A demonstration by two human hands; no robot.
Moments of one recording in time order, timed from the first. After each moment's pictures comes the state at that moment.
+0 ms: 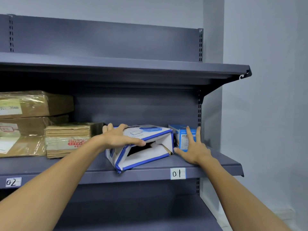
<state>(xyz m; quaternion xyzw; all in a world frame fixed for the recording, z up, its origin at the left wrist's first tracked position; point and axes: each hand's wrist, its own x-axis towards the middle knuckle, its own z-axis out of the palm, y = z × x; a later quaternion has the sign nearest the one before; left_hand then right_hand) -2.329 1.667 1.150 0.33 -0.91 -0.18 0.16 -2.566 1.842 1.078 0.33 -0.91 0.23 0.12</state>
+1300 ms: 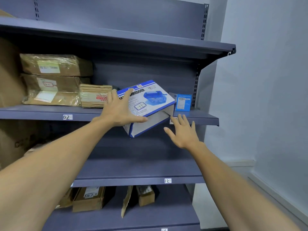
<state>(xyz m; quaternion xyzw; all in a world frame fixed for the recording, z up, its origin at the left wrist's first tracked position) -2.202 1.752 1.093 0.28 -0.91 -0.07 0.31 -2.398 1.912 1.015 0.42 -0.87 0.16 0.19</state>
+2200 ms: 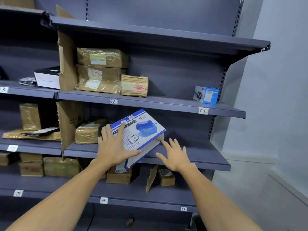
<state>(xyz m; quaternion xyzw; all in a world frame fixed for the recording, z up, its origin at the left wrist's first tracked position) -2.046 1.727 0.928 0.42 -0.87 -0.03 0.27 -2.247 1.873 0.908 0.51 -0.85 0.11 0.04</state>
